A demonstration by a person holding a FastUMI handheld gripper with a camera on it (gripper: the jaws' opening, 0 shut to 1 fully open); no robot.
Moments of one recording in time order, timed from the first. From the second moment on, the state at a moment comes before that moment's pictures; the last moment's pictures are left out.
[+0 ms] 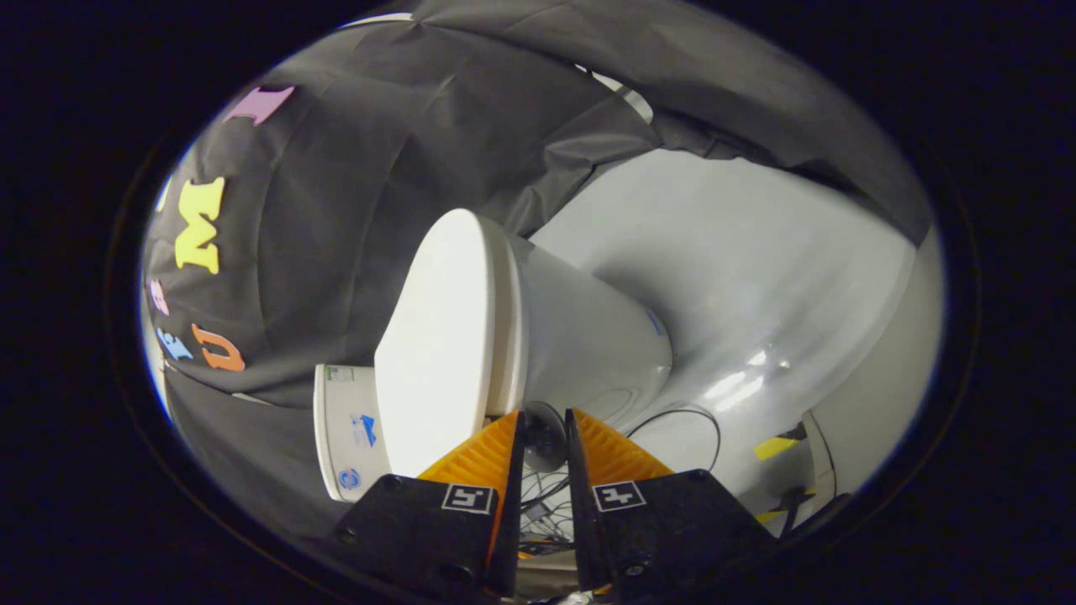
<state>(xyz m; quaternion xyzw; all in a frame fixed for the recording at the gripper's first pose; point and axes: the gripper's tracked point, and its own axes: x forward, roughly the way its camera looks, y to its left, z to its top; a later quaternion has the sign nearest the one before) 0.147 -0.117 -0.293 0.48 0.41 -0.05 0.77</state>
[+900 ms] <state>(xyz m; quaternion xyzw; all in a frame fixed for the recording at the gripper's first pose) 0.153 -0.102 -0.286 0.48 0.39 -0.03 0.78</state>
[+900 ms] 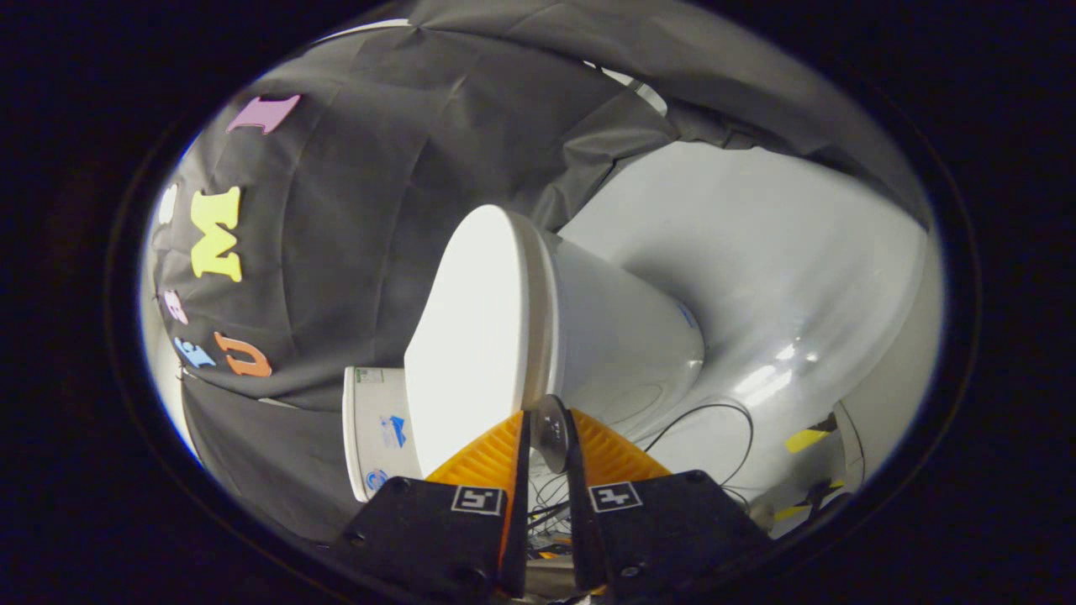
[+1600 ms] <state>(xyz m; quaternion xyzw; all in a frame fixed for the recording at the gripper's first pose) 0.151 -0.083 -0.217 0.43 0.37 -0.02 0.82</state>
